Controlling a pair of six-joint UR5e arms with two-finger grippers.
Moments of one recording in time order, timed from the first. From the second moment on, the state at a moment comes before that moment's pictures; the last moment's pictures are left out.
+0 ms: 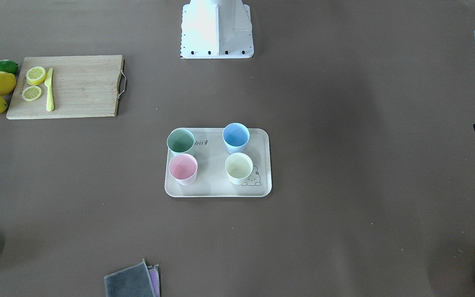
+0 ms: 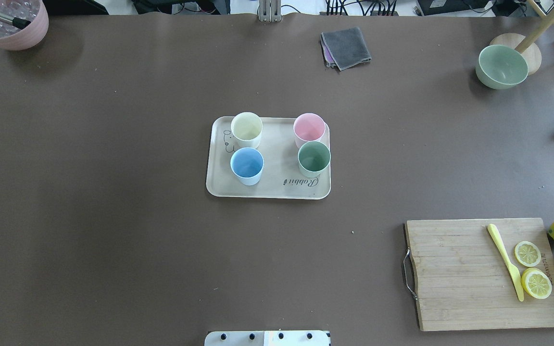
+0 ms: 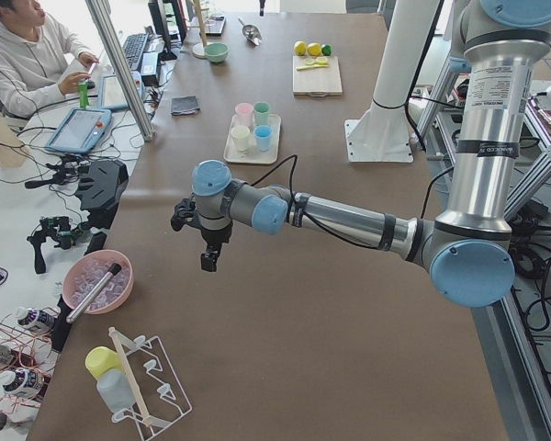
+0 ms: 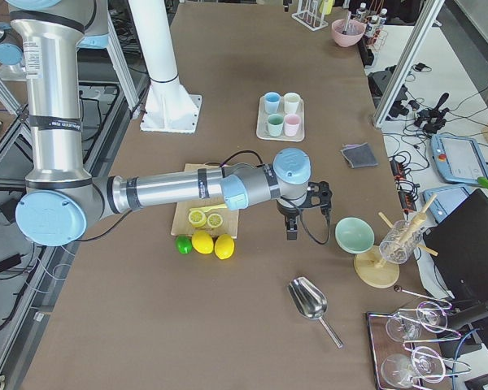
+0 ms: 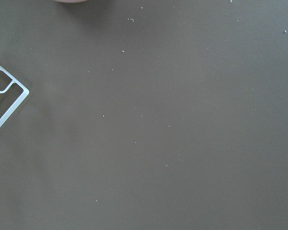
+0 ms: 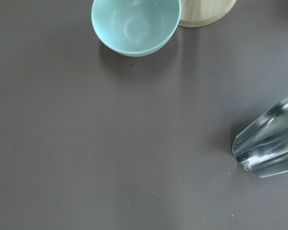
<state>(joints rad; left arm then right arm) -1.37 -1.65 -1.70 -1.70 -2.29 -0.14 1.45 -1.59 1.73 -1.40 2.42 0.26</state>
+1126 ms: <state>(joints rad) -1.37 -1.64 -1.70 -1.70 -2.29 -0.14 1.45 -1.60 1.73 -1.41 2.41 0.23</state>
